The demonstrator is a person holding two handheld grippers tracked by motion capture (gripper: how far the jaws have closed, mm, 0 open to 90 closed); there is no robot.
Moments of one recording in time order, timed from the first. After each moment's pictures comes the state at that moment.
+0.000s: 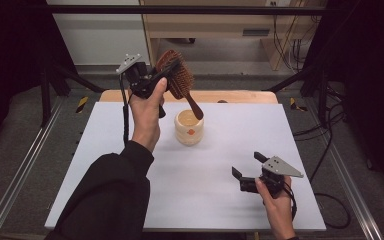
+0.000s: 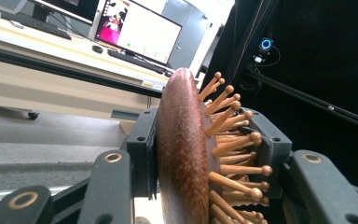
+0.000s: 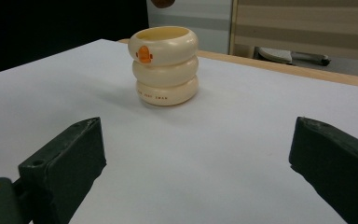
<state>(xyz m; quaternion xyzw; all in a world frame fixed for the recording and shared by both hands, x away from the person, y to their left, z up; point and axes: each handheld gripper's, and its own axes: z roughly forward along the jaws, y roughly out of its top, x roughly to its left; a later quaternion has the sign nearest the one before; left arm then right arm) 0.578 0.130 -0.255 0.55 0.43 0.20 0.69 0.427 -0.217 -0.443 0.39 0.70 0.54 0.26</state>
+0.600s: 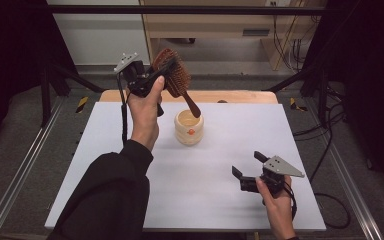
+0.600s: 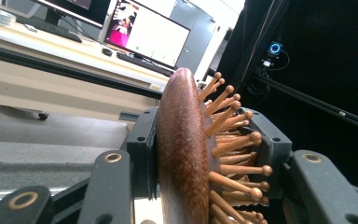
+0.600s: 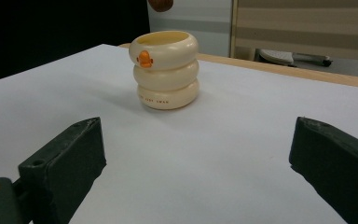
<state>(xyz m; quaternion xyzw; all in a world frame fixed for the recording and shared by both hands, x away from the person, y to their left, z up) 0.582 0.136 -0.255 0.54 0.44 0.21 0.69 0.428 -0.218 -0.442 0.39 0.69 0.55 0.26</state>
